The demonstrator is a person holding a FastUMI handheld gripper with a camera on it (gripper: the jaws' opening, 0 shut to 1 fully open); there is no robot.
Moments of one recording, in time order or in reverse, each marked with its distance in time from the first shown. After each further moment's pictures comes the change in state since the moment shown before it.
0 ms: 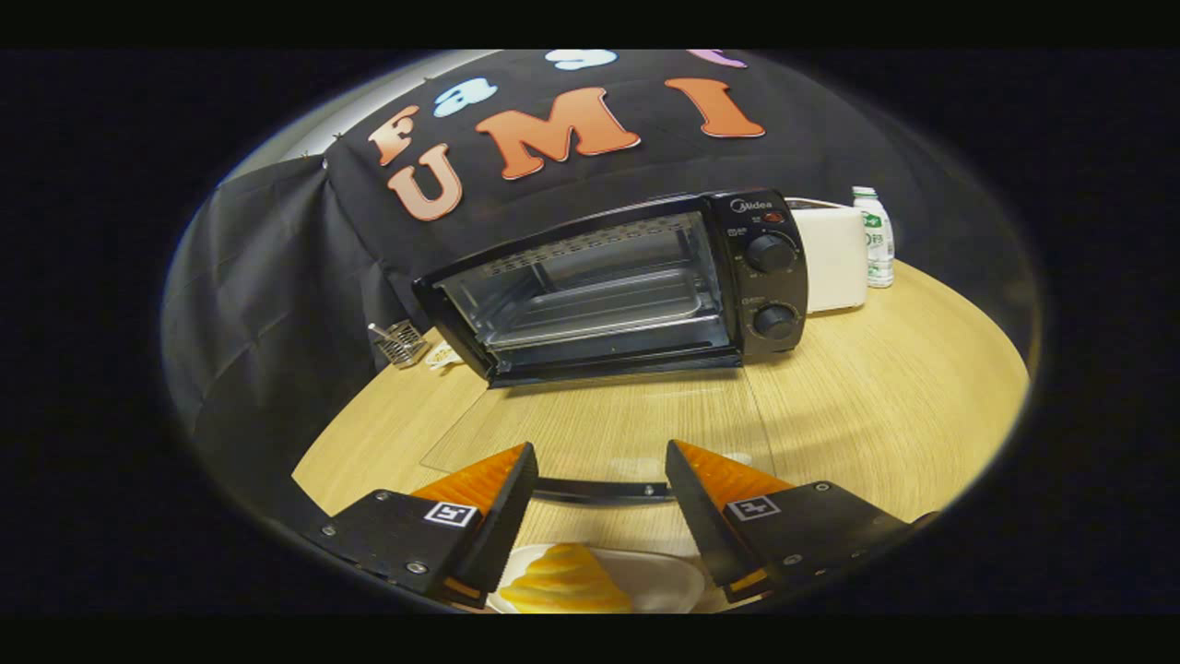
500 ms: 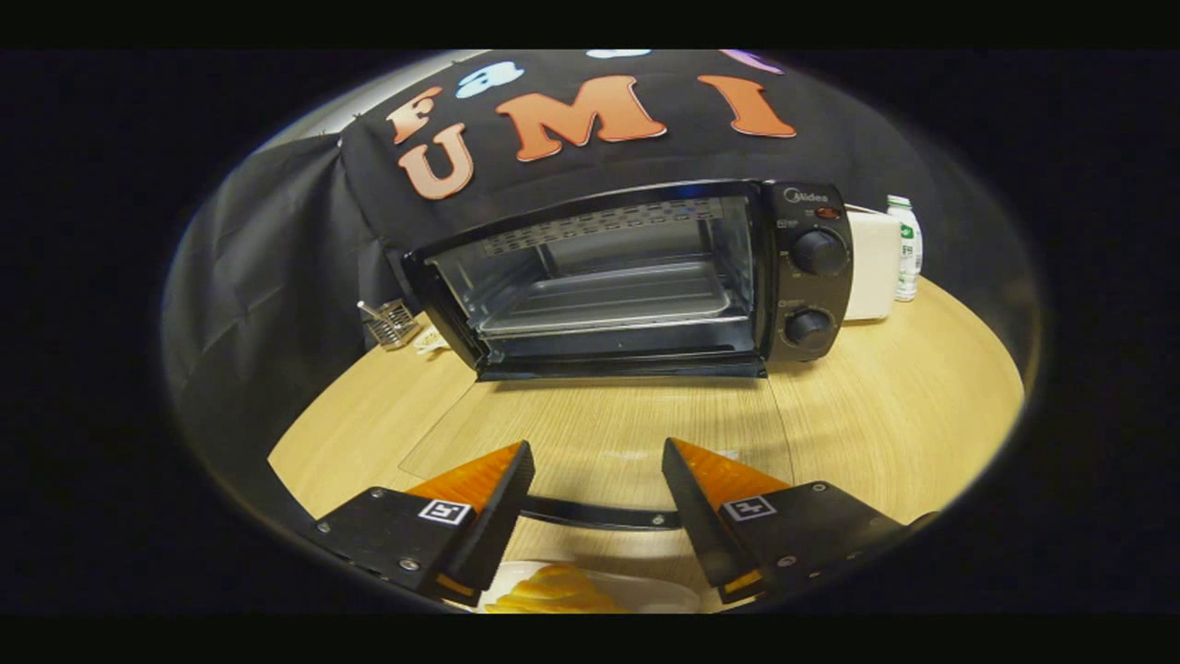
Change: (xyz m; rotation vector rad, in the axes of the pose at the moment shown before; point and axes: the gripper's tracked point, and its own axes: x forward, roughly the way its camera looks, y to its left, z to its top) arm 0.043 -0.005 0.003 -0.038 0.031 -0.009
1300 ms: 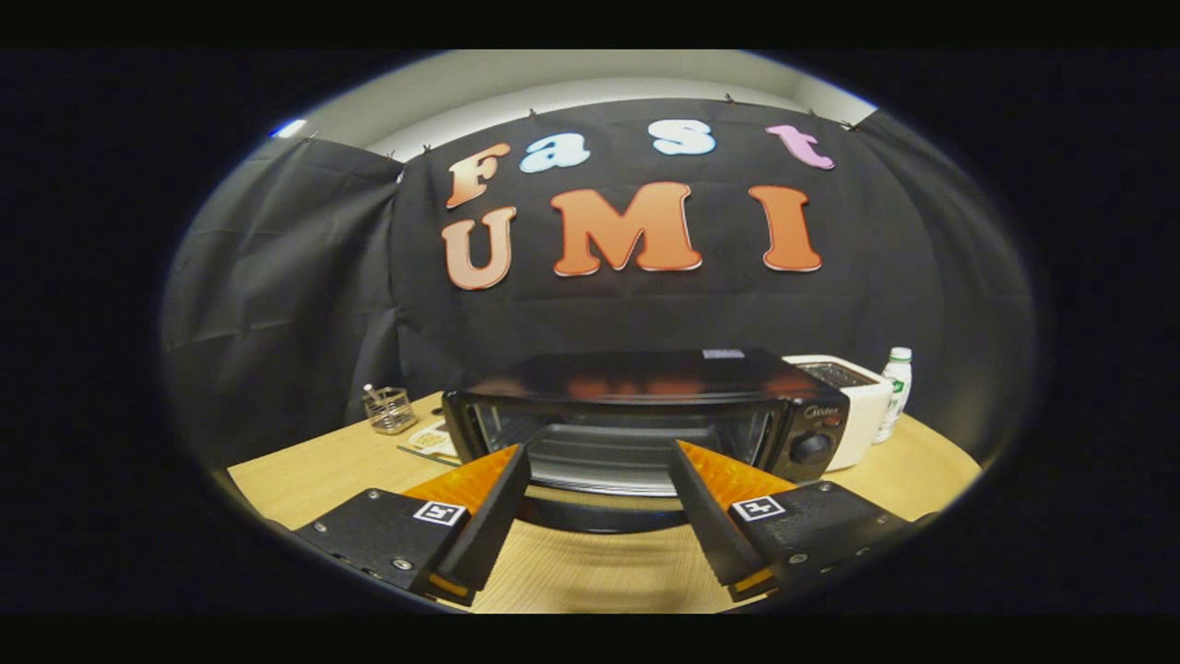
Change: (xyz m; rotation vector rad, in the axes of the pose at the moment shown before) arm -0.020 0.046 0.109 -0.184 -0.381 -0.040
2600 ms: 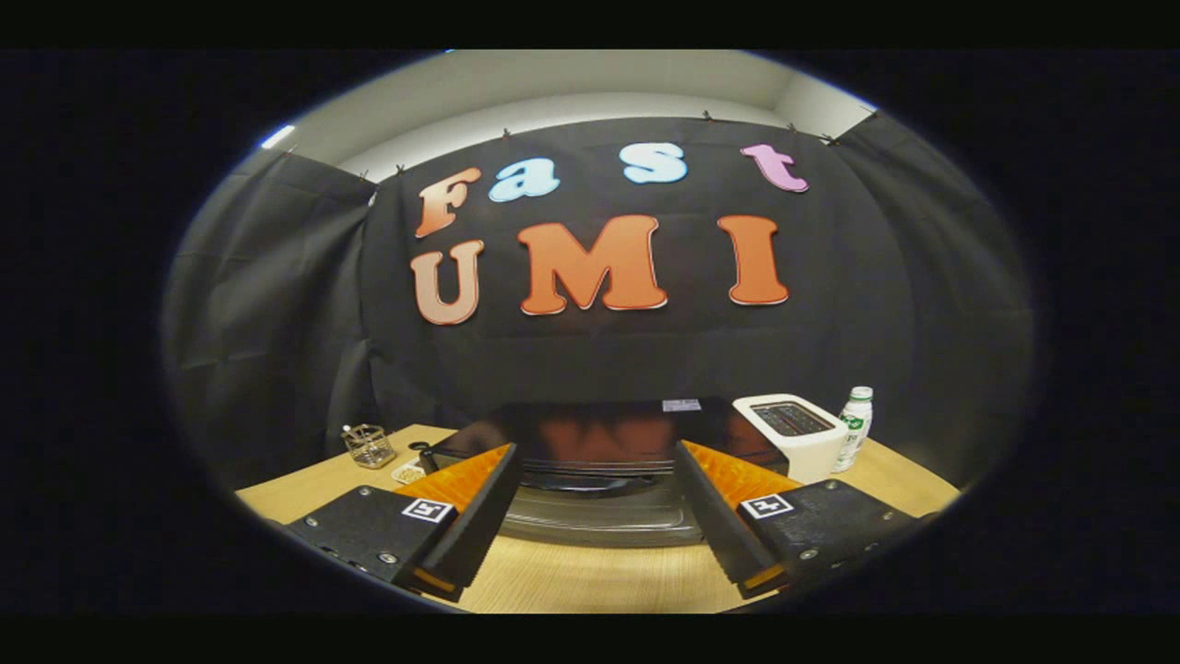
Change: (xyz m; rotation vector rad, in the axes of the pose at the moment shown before) arm 0.010 -0.035 0.084 -0.002 -0.139 -0.137
